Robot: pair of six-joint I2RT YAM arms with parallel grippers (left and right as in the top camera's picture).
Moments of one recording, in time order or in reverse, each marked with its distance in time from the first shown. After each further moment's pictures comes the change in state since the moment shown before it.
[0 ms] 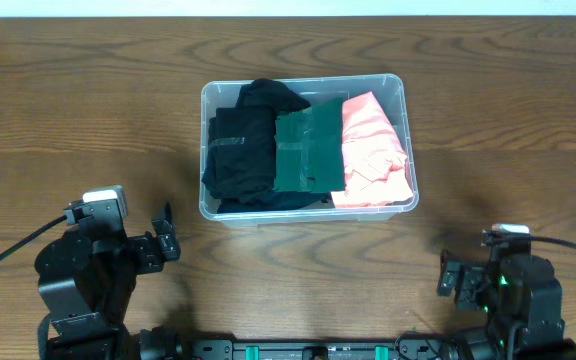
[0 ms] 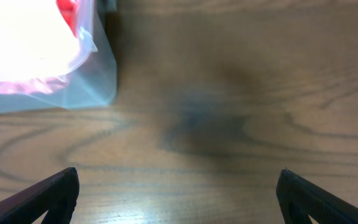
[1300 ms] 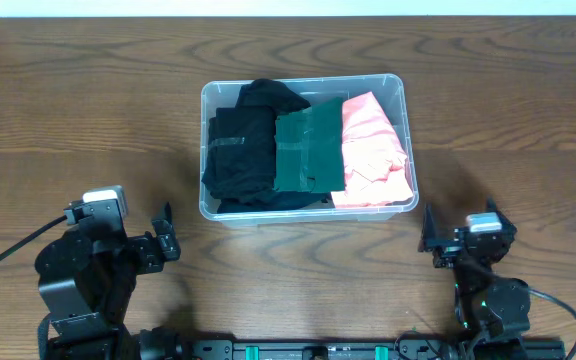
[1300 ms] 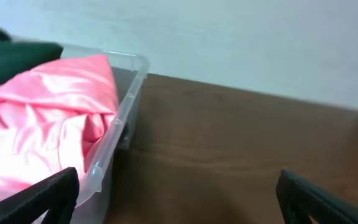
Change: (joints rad) left arm 0.000 0.000 0.000 -0.001 0.000 0.000; right arm -0.021 -0.335 -0.613 0.974 -0.066 -0.337
